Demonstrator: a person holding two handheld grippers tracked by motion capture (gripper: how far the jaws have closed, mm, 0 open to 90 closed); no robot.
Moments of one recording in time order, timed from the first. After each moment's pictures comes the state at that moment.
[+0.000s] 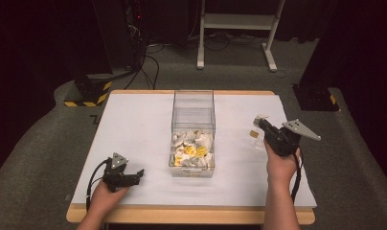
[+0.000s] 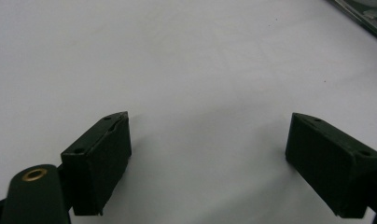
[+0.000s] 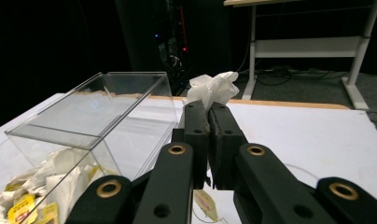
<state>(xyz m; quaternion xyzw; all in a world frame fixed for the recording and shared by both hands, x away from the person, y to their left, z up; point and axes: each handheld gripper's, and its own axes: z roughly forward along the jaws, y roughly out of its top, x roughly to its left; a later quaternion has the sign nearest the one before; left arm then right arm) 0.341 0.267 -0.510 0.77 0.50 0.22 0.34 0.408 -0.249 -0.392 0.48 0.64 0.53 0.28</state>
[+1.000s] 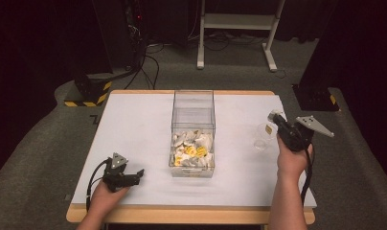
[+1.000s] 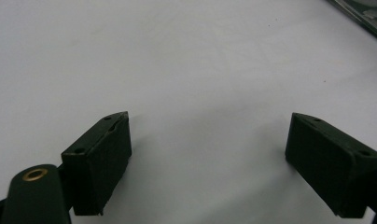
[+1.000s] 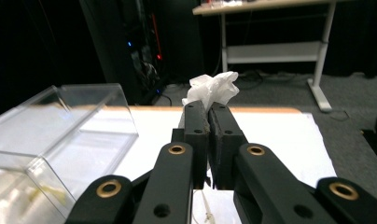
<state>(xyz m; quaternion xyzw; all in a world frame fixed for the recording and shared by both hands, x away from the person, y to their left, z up) 0.340 0.267 -0.510 0.77 0.49 0.22 0.34 0.424 -0.284 -0.392 0.51 0.61 0.52 0.32</state>
